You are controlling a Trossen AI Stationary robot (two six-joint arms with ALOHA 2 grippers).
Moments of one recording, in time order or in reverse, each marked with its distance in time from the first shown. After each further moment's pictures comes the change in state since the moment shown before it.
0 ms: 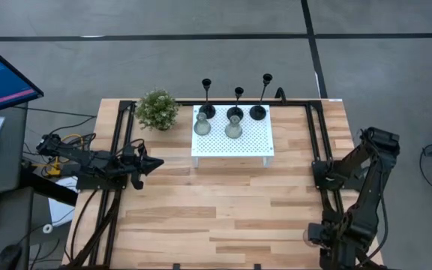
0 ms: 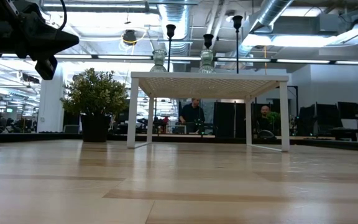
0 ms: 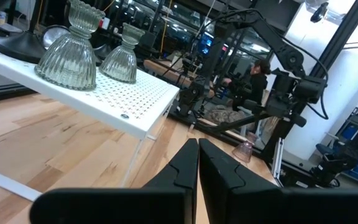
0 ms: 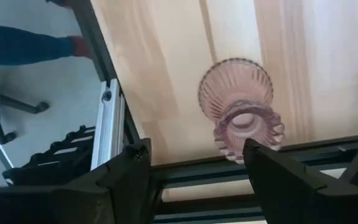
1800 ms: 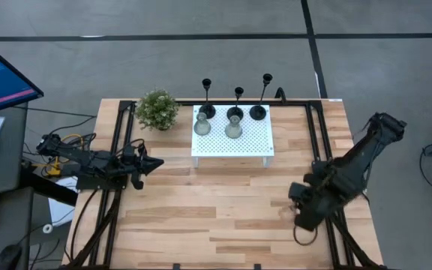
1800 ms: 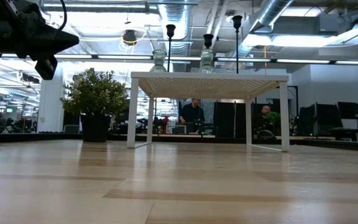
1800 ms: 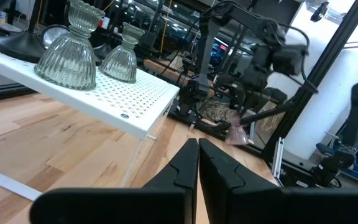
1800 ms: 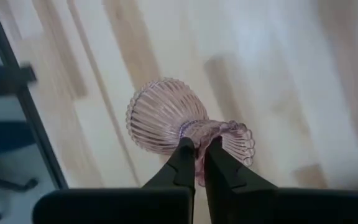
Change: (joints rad) left arm 0.000 0.001 0.000 0.000 0.000 0.000; right arm -0.393 -0.272 -0.090 -0.128 0.199 -0.321
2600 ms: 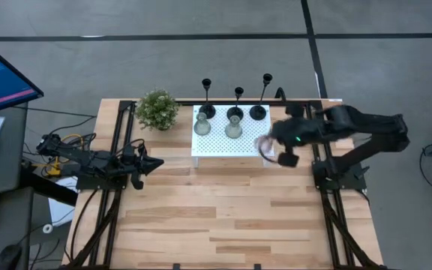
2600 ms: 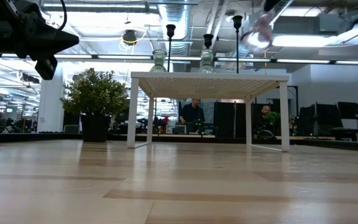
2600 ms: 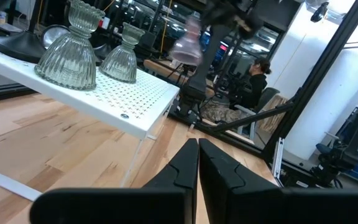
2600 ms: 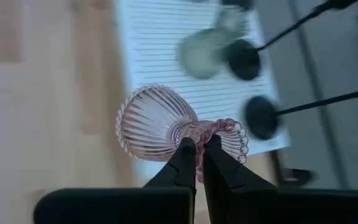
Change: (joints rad) left arm 0.000 0.000 0.000 0.000 0.000 0.000; right arm -0.701 0.077 0.605 -0.257 0.256 -1.069
